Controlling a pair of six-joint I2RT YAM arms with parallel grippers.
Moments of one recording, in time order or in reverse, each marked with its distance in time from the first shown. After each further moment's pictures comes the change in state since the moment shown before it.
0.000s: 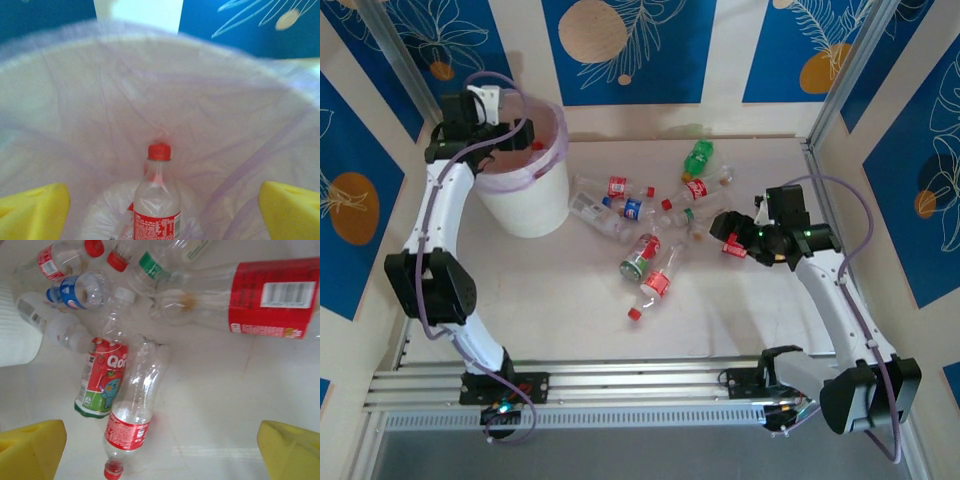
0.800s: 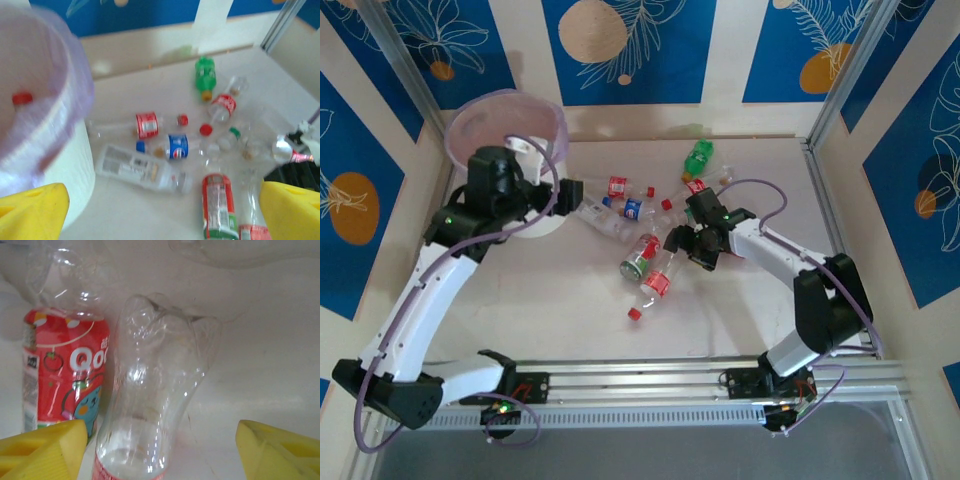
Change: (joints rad) left arm -0.455 -0.578 -0.411 -0.167 -0.138 -0.138; right arm 0.335 0.468 0.011 0.236 0.105 0.288
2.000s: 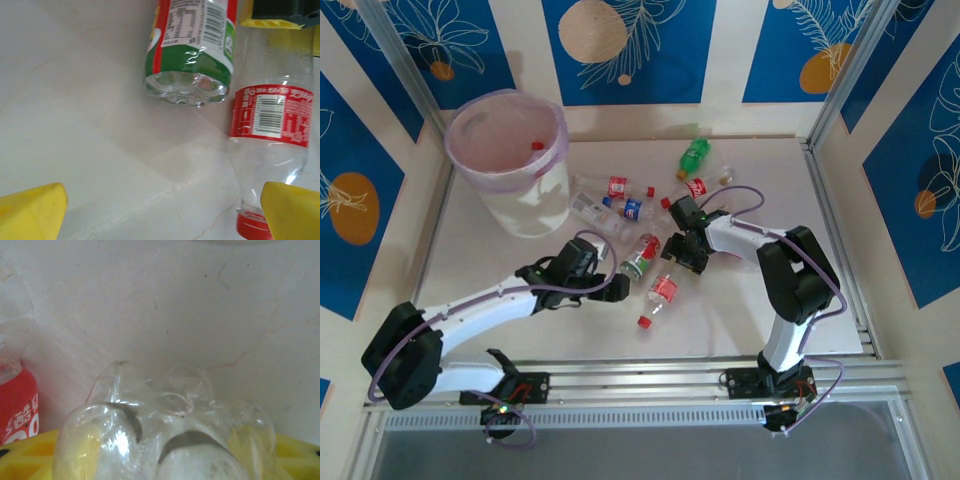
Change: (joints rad) left arm -0.352 0.100 -0.688 0.391 0.039 -0.469; right arm 0.041 0.218 0.039 0.058 0.095 0.058
